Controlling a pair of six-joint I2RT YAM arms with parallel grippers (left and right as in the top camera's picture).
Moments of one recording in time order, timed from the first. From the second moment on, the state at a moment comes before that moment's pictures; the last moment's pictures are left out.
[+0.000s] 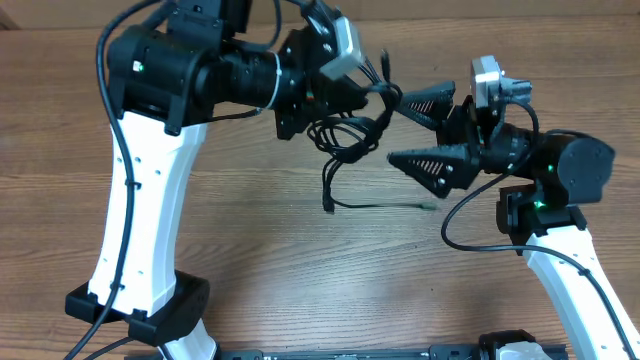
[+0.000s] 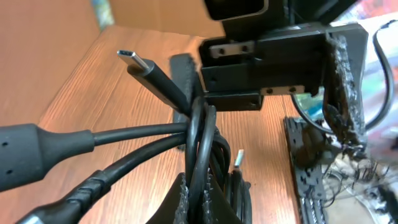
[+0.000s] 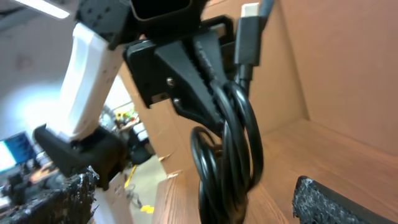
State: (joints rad) left arm -0.36 1.85 2.48 -1.50 0.94 0.67; right arm 0.12 1.21 0.89 0.87 -1.21 0.89
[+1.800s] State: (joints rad) left arm -0.48 1.87 2.48 -1.45 0.32 -0.09; right arm 0.20 1.21 1.20 -0.23 -0.84 0.20
